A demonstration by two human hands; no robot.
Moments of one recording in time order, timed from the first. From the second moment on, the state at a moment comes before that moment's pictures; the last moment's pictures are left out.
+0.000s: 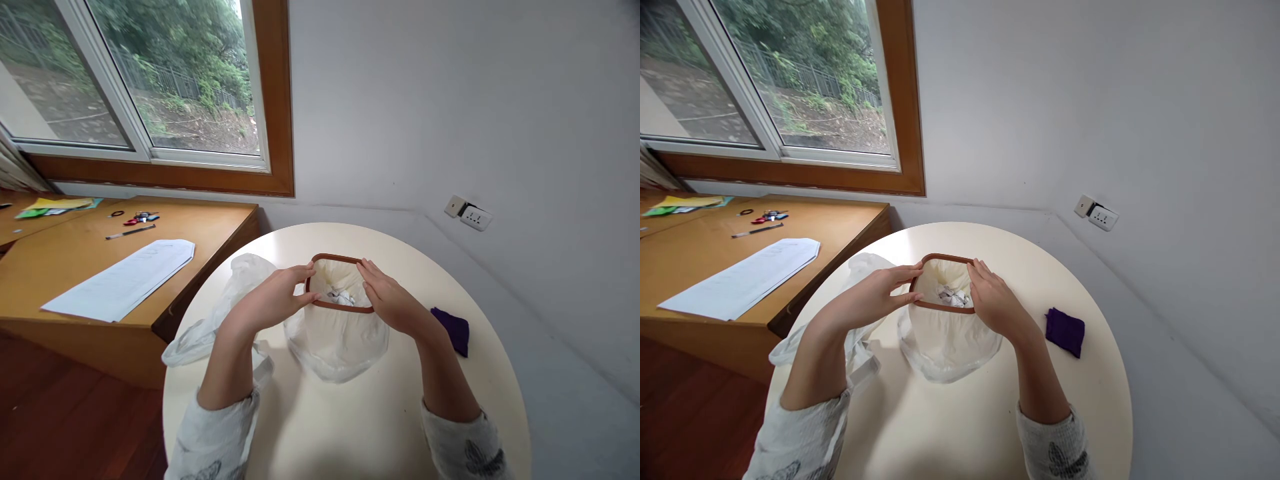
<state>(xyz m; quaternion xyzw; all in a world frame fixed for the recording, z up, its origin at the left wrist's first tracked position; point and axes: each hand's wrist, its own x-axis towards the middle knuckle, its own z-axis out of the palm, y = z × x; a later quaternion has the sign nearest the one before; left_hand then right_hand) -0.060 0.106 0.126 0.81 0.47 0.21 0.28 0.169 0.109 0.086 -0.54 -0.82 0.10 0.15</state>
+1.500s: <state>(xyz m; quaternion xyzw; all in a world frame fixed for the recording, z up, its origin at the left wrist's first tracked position) -0.057 0.105 0.123 0.82 0.51 0.16 0.21 0.177 0.137 0.061 -0.53 -0.68 0.26 0.42</state>
